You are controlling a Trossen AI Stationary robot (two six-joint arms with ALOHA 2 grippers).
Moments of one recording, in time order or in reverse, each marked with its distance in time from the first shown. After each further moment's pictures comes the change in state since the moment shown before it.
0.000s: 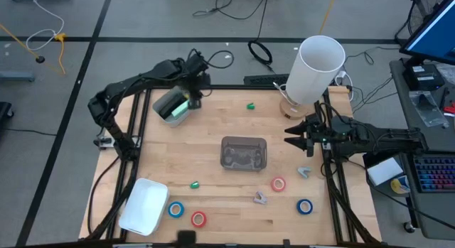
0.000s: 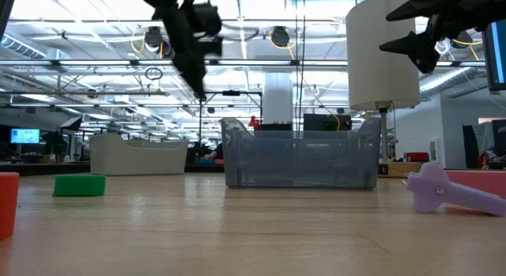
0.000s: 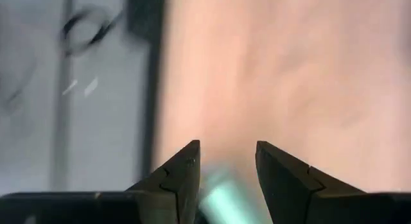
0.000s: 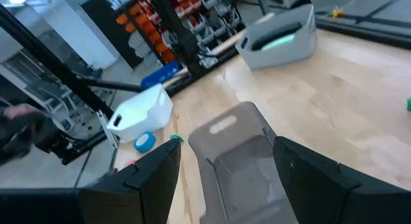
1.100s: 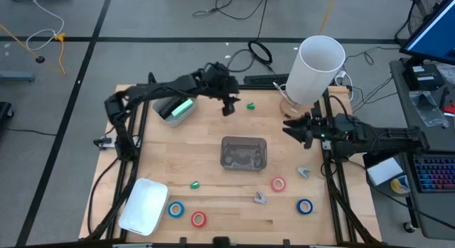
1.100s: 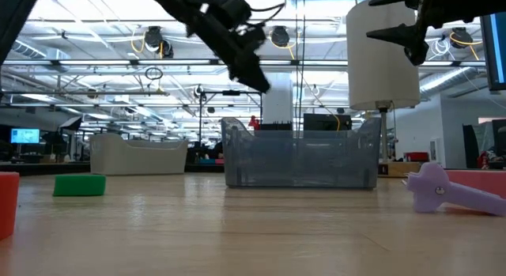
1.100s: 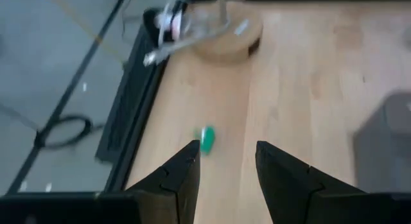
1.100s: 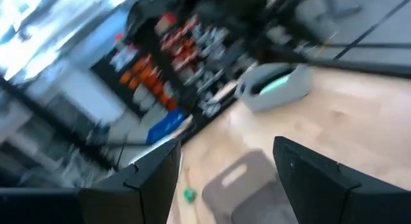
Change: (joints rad) left arm -0.149 0.142 0.010 0.528 0.111 -0.283; right arm 0.000 0.057 0.000 0.202 0.137 0.123
